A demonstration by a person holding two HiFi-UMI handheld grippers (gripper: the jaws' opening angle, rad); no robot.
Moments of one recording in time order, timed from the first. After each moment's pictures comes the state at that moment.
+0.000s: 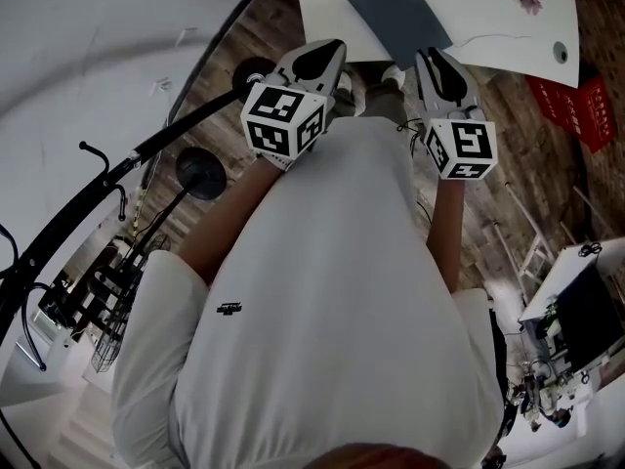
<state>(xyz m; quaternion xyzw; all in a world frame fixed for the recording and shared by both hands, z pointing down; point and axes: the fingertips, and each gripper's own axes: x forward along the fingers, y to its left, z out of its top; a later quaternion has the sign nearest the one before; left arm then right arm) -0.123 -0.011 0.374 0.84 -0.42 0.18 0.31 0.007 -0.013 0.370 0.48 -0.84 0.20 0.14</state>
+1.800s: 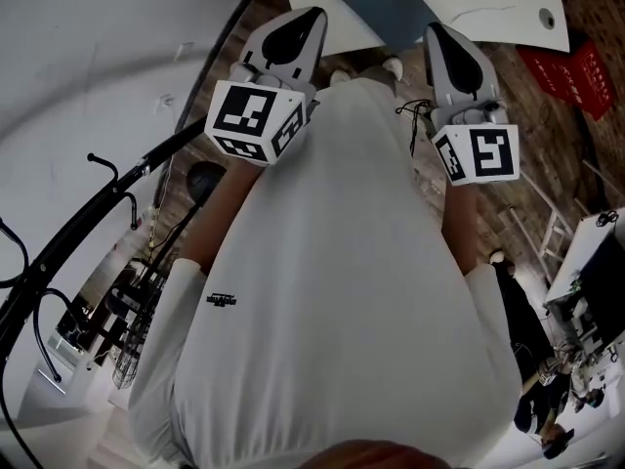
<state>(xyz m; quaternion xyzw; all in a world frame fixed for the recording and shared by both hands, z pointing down) -0.126 -0.025 0.267 0.89 -0.40 0.14 0.17 0.006 0.000 0.249 0.51 -0.85 0.10 0.04</state>
